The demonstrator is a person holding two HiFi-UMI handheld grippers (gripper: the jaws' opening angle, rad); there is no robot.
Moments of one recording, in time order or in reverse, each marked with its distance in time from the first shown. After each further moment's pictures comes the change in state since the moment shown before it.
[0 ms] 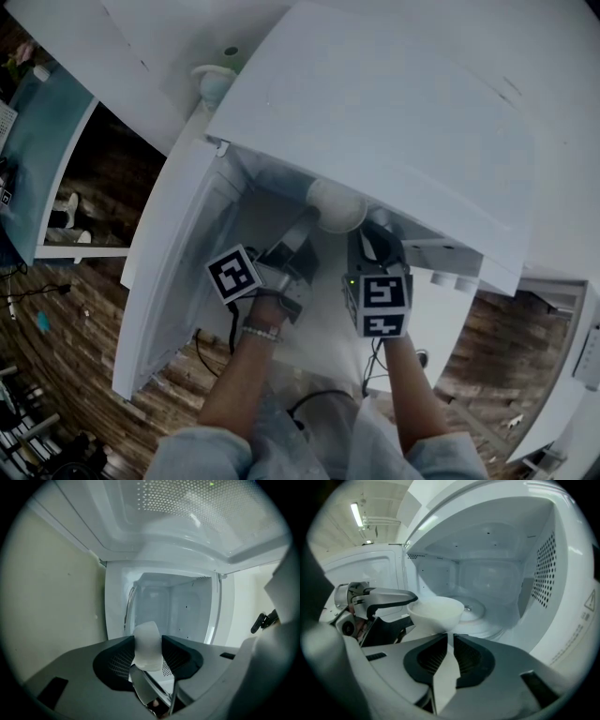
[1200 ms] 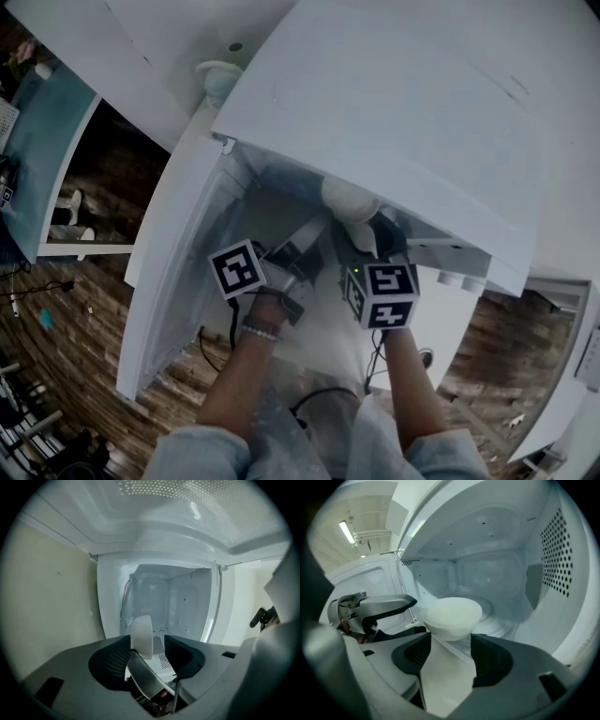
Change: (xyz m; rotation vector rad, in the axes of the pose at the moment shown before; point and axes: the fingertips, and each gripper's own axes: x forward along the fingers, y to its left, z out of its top) left arm 0.004 -0.010 -0.010 0.037 0.106 -0.008; right arm 0.013 0.014 0.009 0.145 -0.007 0.066
